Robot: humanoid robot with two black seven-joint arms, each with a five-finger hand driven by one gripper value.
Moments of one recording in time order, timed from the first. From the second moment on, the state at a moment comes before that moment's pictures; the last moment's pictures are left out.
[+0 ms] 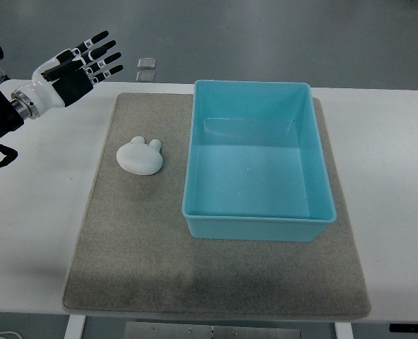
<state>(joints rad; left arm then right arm) -0.80 0.56 -0.68 -0.78 -0.12 -0.54 -0.01 0.00 0.00 0.03 0.09 -0.11 0.20 0.00</state>
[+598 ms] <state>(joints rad) -0.80 0.56 -0.68 -0.78 -0.12 -0.54 -0.01 0.00 0.00 0.03 0.09 -0.11 0.20 0.00</state>
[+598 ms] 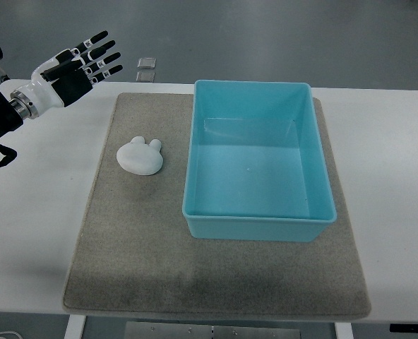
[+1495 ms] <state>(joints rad) -0.84 0.60 -0.68 -0.79 0.29 -0.57 -0.06 0.00 0.00 0.03 0.09 -0.11 0.20 0.00</state>
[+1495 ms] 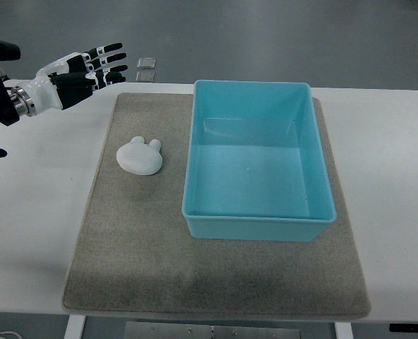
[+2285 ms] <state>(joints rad) -0.85 0.78 -0.61 -1.05 0.92 -0.57 -0.20 0.00 0.00 0.03 0.09 -0.11 0.20 0.00</state>
